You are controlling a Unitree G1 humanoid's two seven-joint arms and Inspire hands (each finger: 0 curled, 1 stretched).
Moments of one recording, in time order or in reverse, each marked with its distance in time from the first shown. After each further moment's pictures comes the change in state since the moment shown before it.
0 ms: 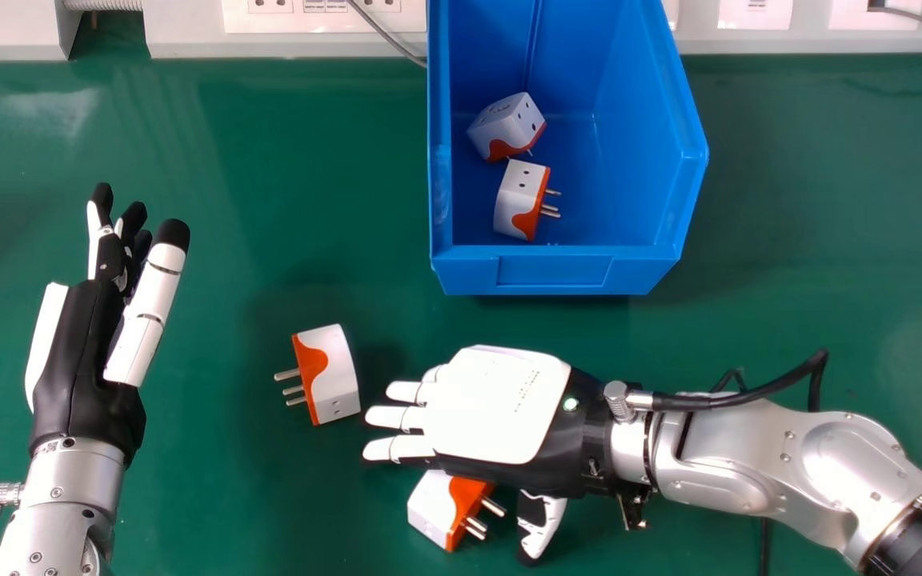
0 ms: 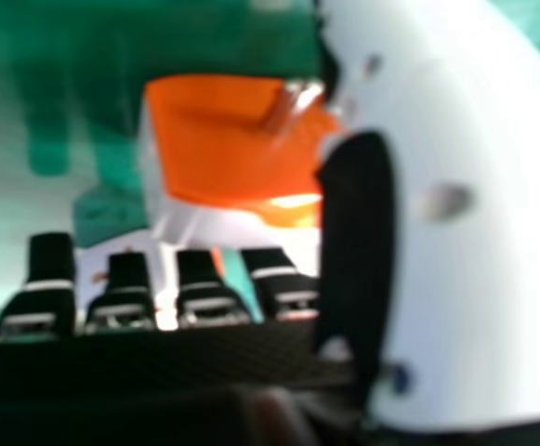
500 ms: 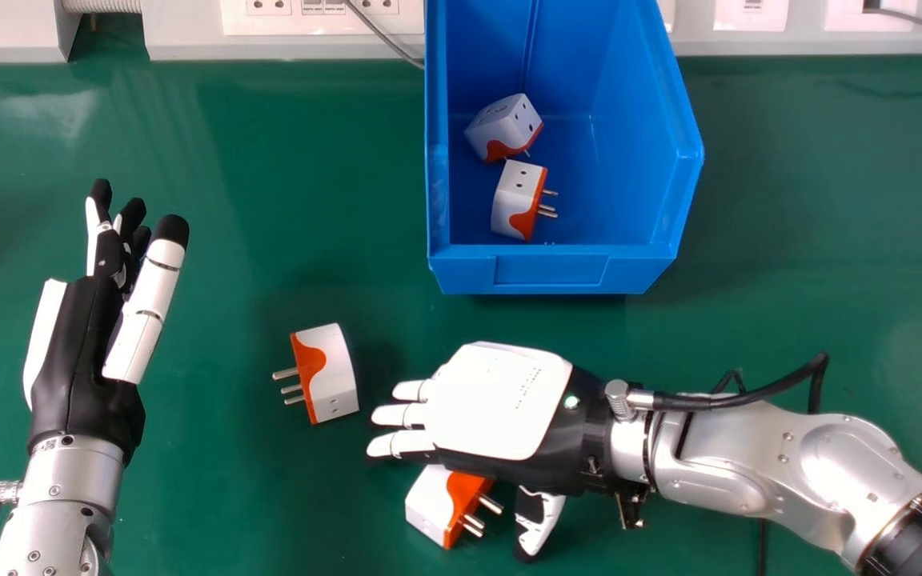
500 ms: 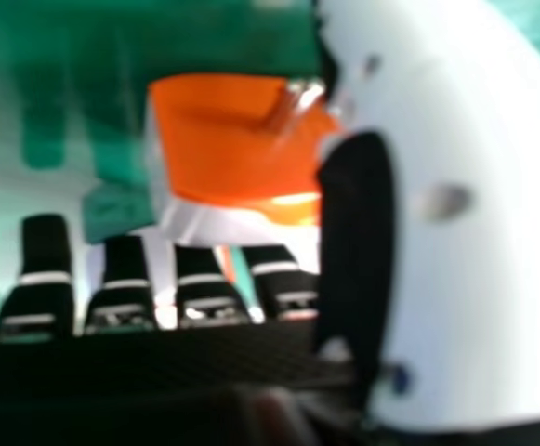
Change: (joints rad) left arm 0.004 -0.001 0.001 -0.015 0.000 0.015 0.002; right arm 0.000 0.008 0.007 0.033 0.002 0.014 -0.036
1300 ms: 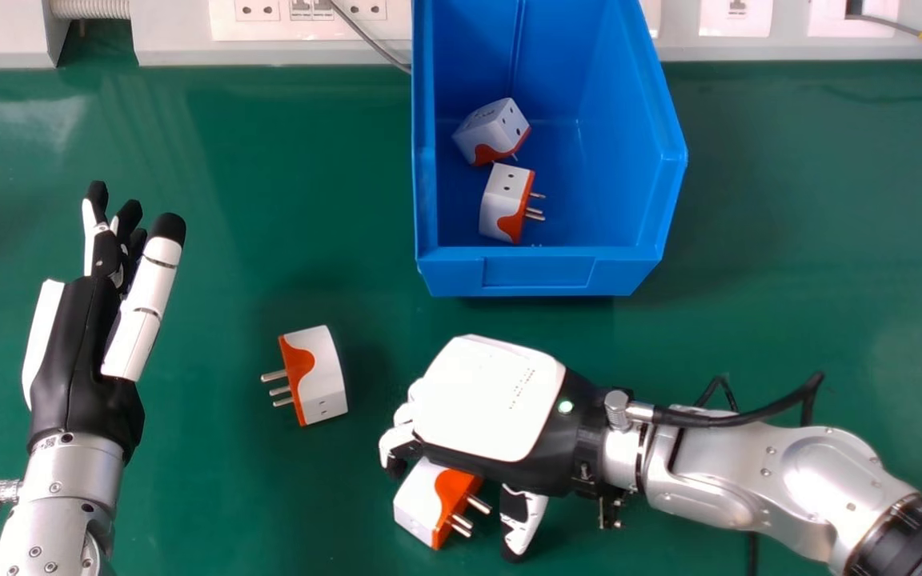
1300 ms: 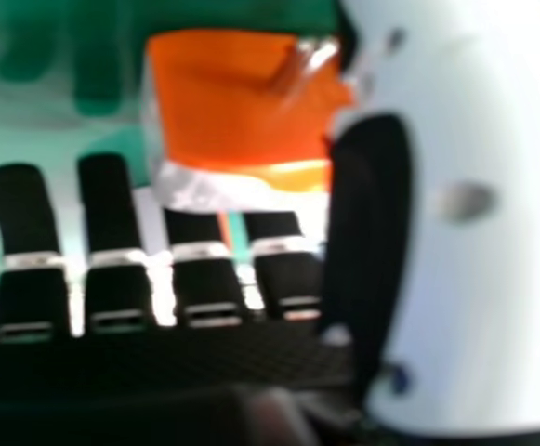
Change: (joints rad) left arm -0.003 -0.005 0.001 -0.021 -0.003 0.050 0.019; right arm -0.011 0.016 0.063 0.050 -0.041 0.032 -0.189
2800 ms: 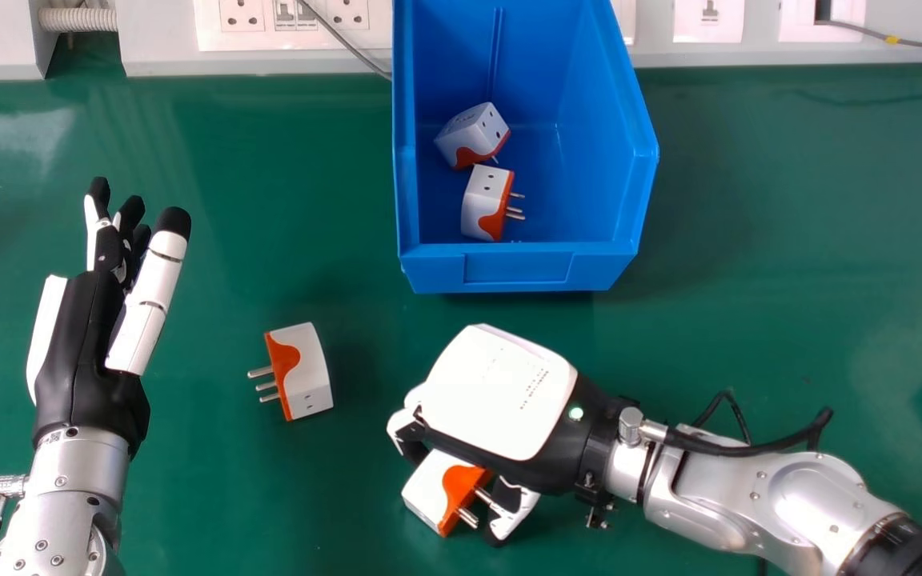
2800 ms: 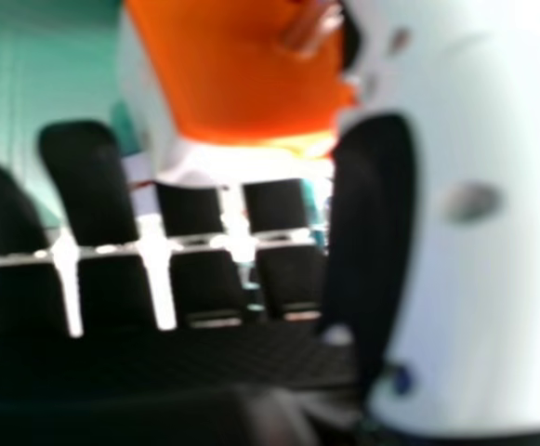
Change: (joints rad) left arm -0.007 -0.016 0.001 -0.027 0.001 0.027 0.005; right arm 0.007 0.035 0.043 0.118 -0.043 0.078 -0.277
